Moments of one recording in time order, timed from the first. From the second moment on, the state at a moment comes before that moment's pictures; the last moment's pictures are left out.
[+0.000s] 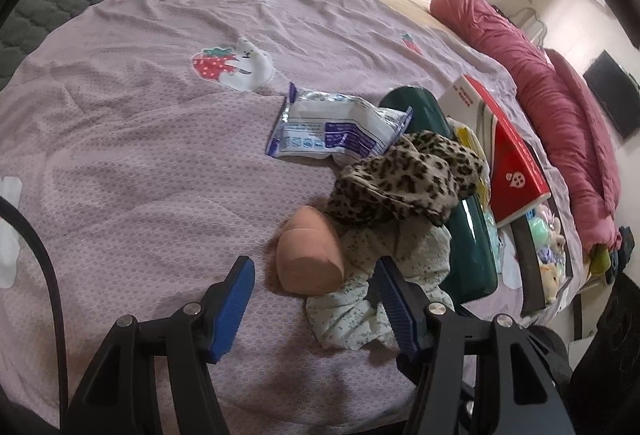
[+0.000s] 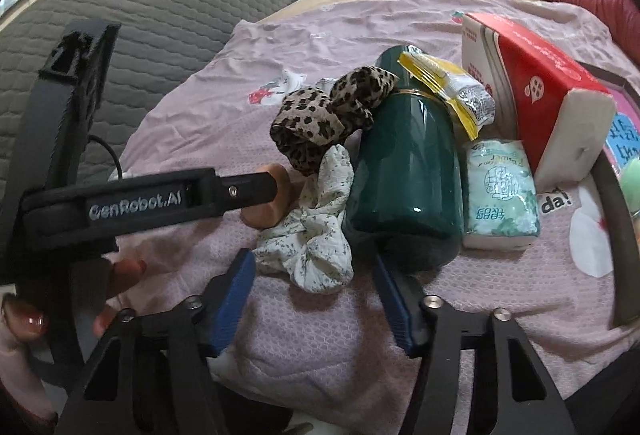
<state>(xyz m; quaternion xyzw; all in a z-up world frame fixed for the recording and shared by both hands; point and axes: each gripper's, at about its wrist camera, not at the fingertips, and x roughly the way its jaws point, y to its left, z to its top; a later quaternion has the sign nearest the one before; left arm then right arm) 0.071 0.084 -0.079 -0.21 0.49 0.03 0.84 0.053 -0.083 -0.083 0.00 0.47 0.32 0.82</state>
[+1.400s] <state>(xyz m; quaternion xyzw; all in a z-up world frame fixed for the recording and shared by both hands) 0.092 0.100 -0.104 -0.24 0.50 0.01 0.83 0.058 -0.075 -0.087 0.04 0.49 0.38 0.78</state>
